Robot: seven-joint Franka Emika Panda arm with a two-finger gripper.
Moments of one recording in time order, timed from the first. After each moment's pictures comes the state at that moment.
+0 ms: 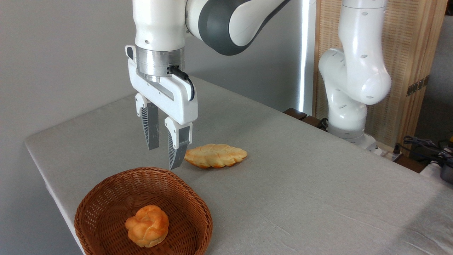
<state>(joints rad) -0.39 -0.06 0.28 -1.94 -0.08 2.07 0.70</state>
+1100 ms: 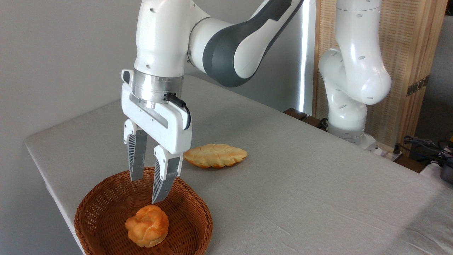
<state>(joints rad) -0.38 0.03 0.33 -1.97 -0.07 2.35 0.75</state>
